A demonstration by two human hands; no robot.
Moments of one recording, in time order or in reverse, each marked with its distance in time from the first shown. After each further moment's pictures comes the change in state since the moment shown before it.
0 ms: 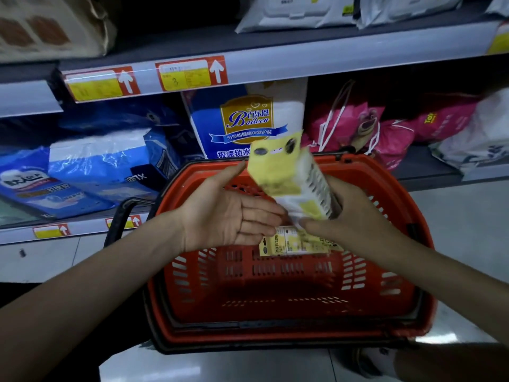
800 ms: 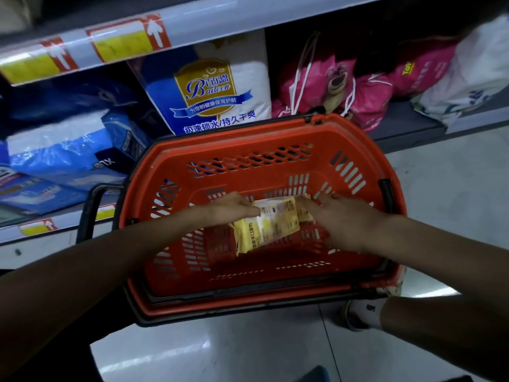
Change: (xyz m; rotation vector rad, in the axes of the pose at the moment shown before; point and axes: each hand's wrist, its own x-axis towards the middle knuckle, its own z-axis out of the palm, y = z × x) left_hand 0.108 -0.060 -0.022 1.180 0.242 -0.015; right_hand -0.032 0.073 -0.023 -1.242 -0.587 0.211
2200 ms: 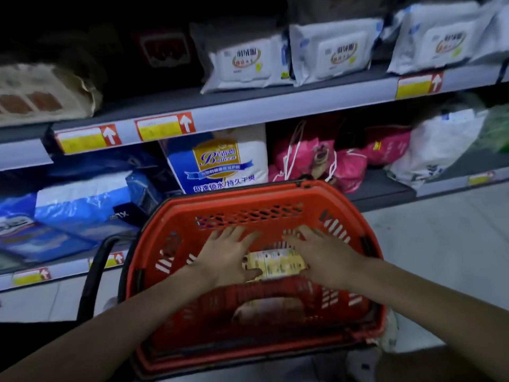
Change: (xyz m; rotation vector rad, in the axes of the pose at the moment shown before) left_hand -0.038 0.024 0.002 0.790 0.456 0.138; right_hand -0.001 -0.010 -0.034 0.120 0.255 0.007
